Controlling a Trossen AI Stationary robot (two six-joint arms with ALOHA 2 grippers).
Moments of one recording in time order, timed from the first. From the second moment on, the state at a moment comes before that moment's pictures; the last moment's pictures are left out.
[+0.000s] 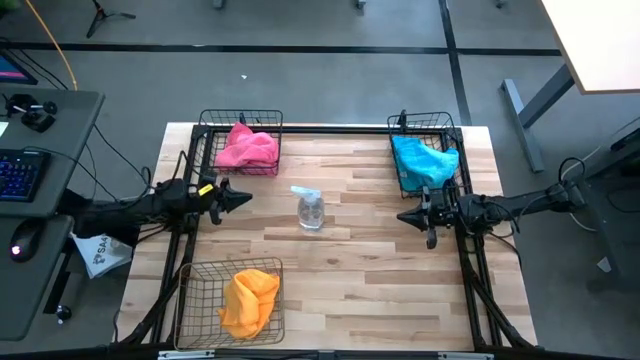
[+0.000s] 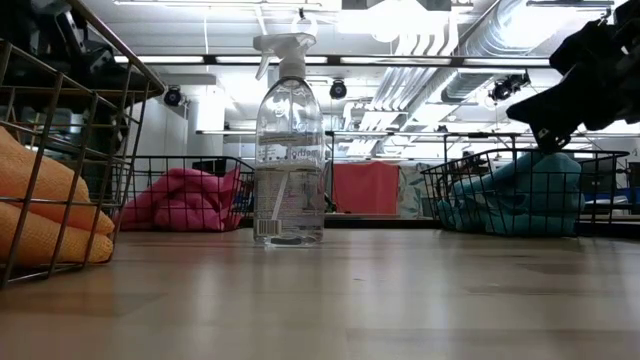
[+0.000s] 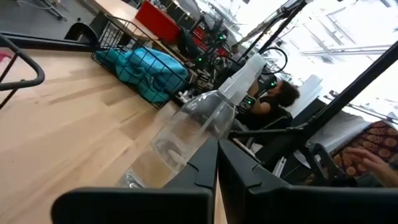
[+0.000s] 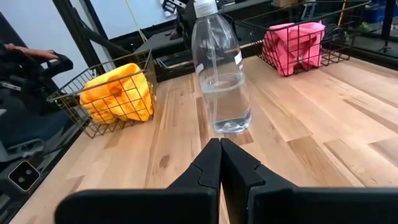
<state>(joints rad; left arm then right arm) 0.13 0.00 0.01 0.01 -0.01 -0.68 0.19 0.20 0.01 0.04 0.21 0.29</state>
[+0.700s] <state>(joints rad) 0.10 0.00 0.01 0.01 -0.01 -0.68 0.19 0.00 0.01 0.12 0.20 0.29</state>
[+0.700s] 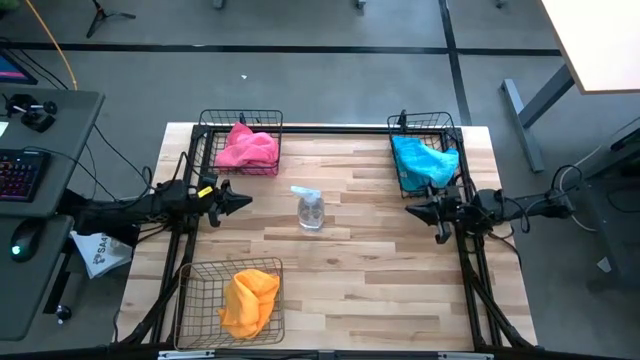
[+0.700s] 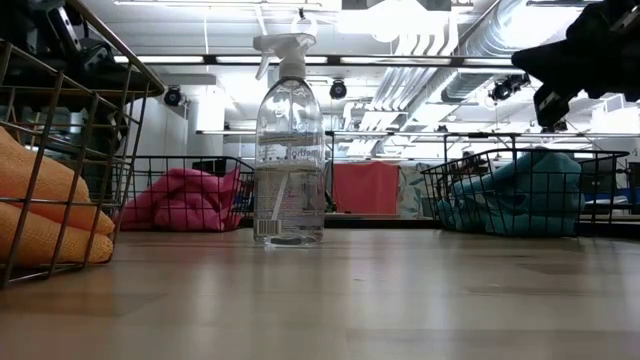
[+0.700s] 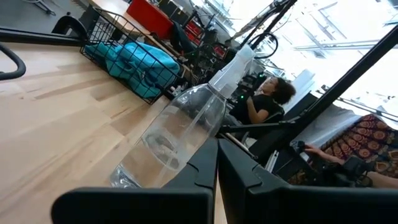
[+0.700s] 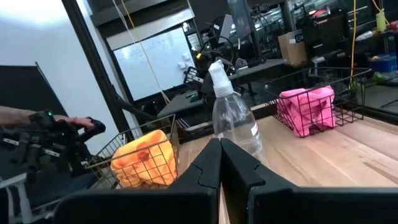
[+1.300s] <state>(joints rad) 0.10 0.00 0.01 0.01 -0.01 -0.68 0.19 0.01 0.01 0.09 0.20 0.29</state>
